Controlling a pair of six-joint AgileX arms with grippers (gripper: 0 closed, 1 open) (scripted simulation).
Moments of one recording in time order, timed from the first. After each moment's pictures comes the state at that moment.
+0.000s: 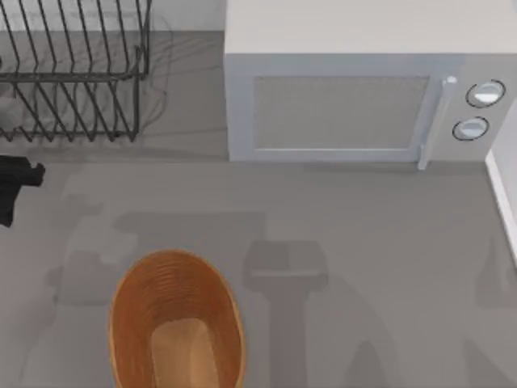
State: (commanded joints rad) left arm 0.04 1.73 1.30 -1.14 0.00 0.19; right arm 0.00 0.00 0.00 0.00 0.00 0.00
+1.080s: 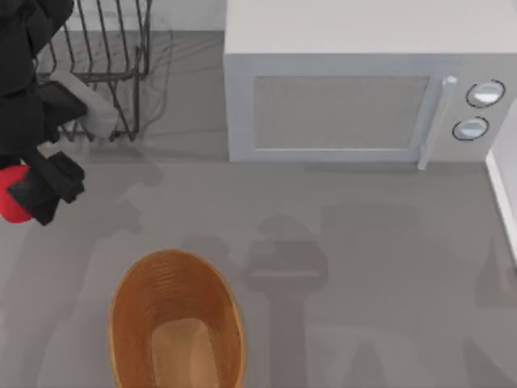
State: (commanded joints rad) left arm -0.22 1.81 1.55 -1.46 -0.07 0.57; right arm 0.00 0.00 0.00 0.00 0.00 0.00
